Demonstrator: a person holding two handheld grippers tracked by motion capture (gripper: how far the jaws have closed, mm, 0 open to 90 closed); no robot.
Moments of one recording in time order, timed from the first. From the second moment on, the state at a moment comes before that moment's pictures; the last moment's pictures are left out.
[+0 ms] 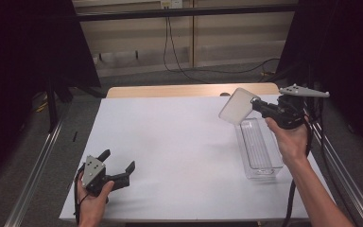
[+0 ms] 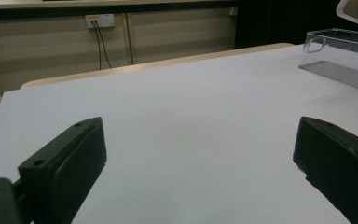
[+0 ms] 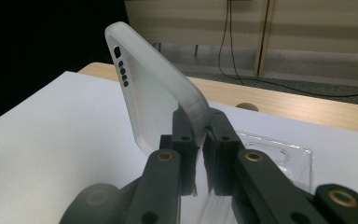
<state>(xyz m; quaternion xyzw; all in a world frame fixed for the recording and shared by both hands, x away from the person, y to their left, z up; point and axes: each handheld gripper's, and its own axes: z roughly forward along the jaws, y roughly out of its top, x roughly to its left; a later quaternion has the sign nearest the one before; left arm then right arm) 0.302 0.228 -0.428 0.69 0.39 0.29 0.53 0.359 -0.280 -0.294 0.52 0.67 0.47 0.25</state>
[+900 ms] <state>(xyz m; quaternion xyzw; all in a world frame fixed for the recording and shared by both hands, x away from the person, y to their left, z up) 0.304 0.230 -0.429 0.70 0.39 0.30 0.52 0.376 -0.324 -0.292 0.54 0.66 0.44 0.28</state>
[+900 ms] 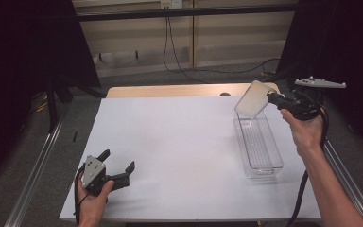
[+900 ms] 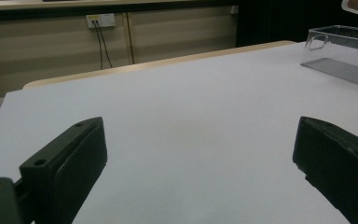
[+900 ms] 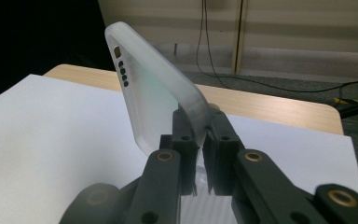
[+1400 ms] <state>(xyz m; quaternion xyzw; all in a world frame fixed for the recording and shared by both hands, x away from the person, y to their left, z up) 0.305 0.230 -0.429 0.70 0.40 0.30 0.52 0.393 -0.342 -0.300 0.53 0.68 0.41 0.29</state>
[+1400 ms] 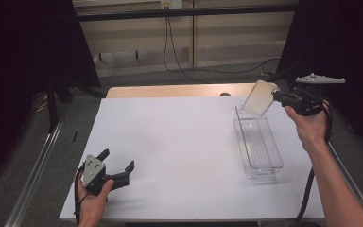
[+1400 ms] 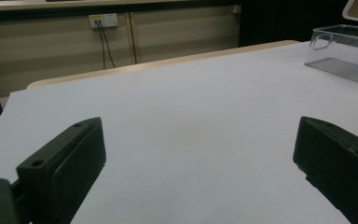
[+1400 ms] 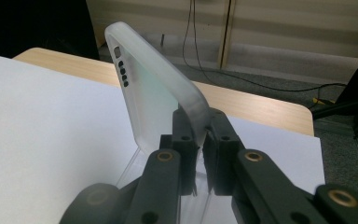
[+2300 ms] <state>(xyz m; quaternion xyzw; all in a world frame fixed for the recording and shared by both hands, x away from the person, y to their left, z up) 0.307 0.229 -0.431 0.70 0.39 0.30 0.52 0.421 -0.338 -0.329 0.51 0.72 0.37 0.29</state>
